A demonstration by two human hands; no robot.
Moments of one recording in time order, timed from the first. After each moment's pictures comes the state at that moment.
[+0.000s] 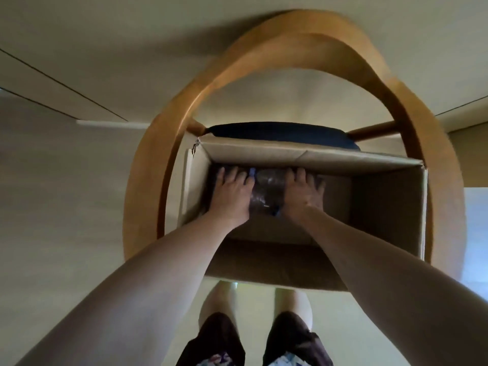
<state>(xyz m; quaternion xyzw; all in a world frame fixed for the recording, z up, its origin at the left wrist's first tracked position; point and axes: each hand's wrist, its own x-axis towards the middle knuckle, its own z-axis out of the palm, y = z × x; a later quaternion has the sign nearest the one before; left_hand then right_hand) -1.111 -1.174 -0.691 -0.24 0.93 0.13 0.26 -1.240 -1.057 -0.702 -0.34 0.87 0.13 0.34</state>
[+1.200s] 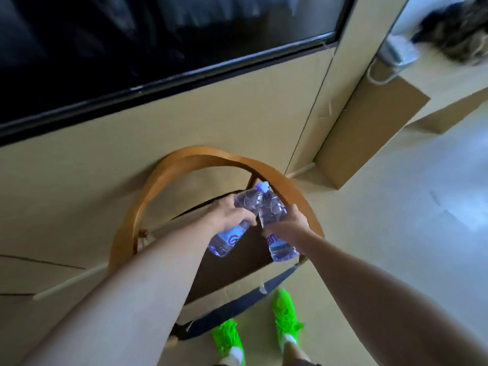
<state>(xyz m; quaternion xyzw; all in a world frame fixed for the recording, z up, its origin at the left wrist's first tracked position) -1.204 -1.087 -0.434 -0.23 0.83 0.44 0.26 -1.236 -0.899 -0.460 0.12 0.87 -0.37 0.31</state>
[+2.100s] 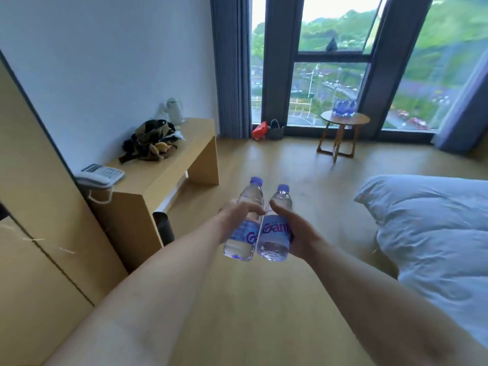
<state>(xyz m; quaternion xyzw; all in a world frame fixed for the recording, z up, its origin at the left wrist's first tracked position) -1.236 -0.405 -0.212 0.16 0.74 0.53 0.38 -1.129 -0.264 -0.269 0.18 0.44 -0.88 -0.02</state>
